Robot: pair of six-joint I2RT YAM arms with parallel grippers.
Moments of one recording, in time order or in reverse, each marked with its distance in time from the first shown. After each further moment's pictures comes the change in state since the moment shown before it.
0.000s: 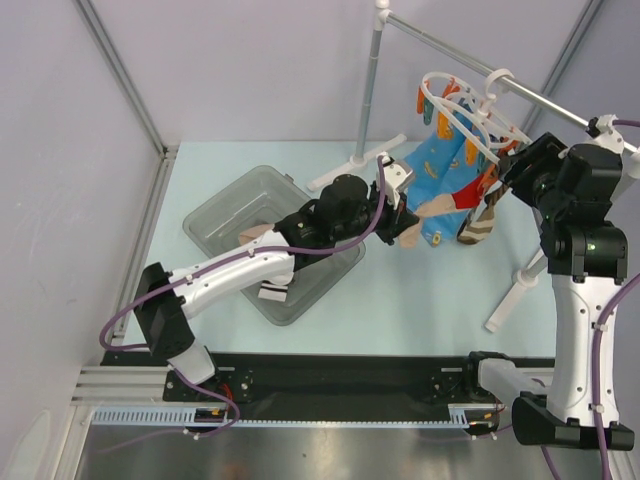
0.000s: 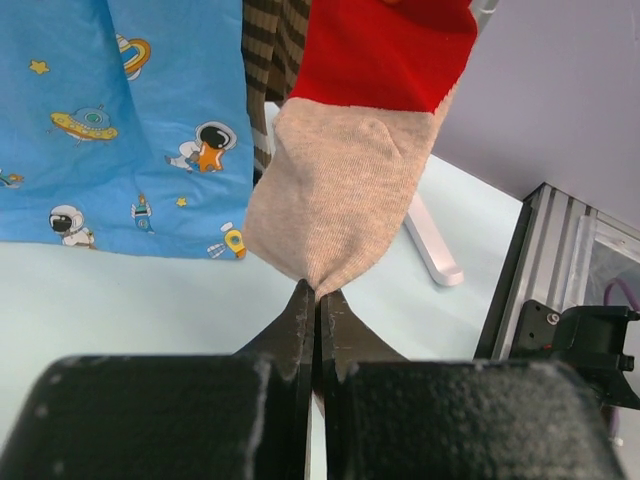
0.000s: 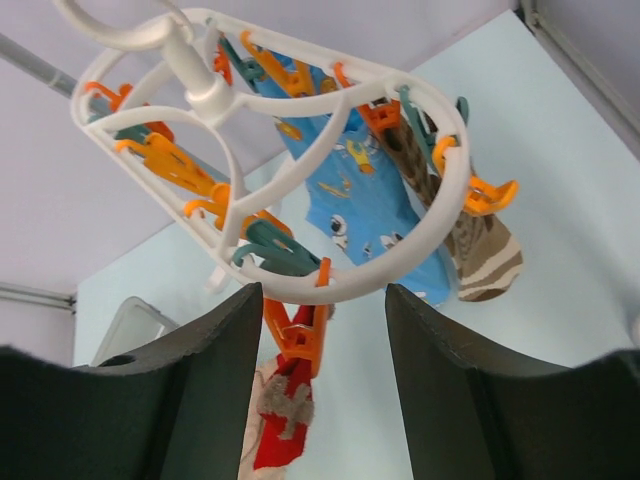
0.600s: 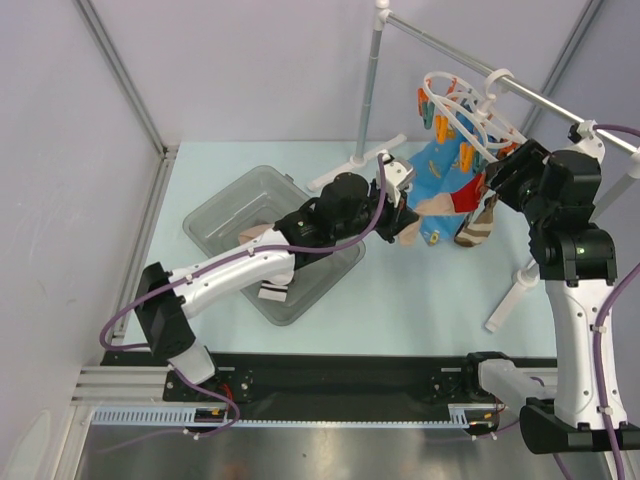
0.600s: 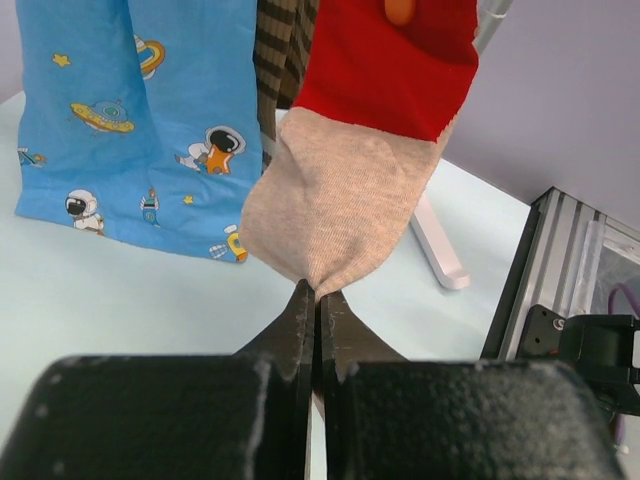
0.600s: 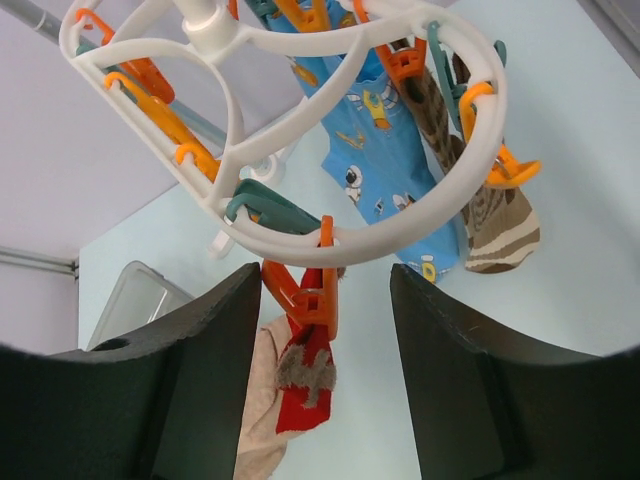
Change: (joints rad) left arm -0.003 0.004 0.014 -0.019 -0.026 0.003; right arm 0.109 -0.027 -0.070 0.032 0.073 0.037
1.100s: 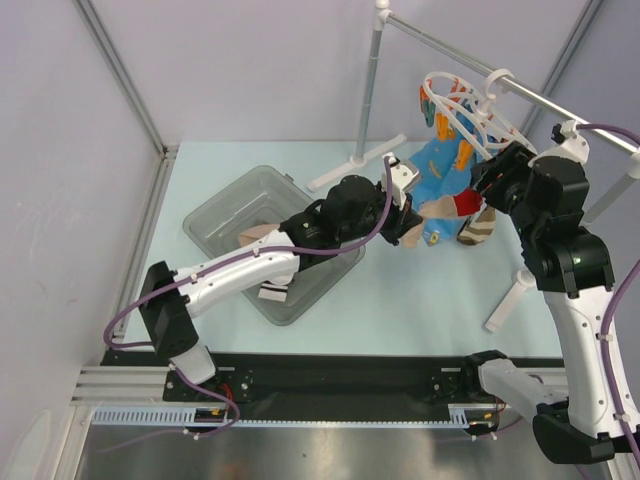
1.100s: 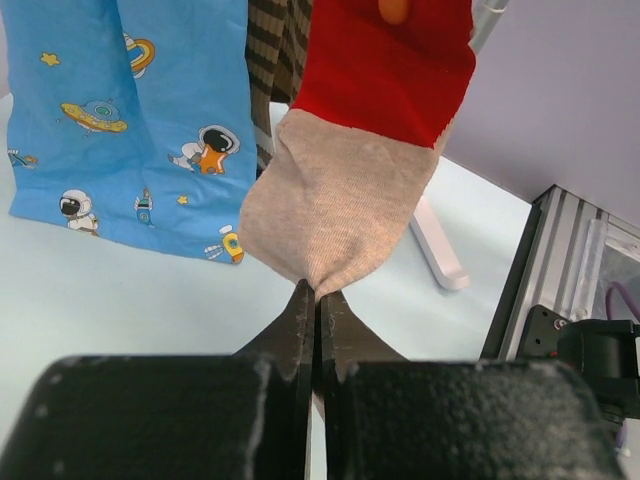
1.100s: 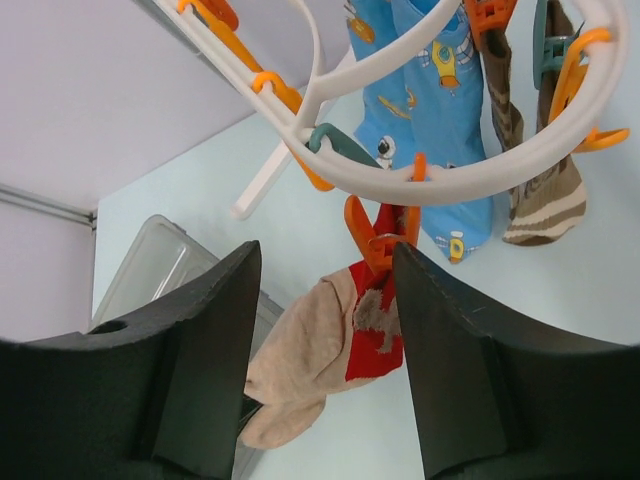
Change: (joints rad) left arm -0.018 0.023 0.023 -0.005 -0.017 0.002; right arm 0.149 -0.033 -0.008 0.021 0.095 0.001
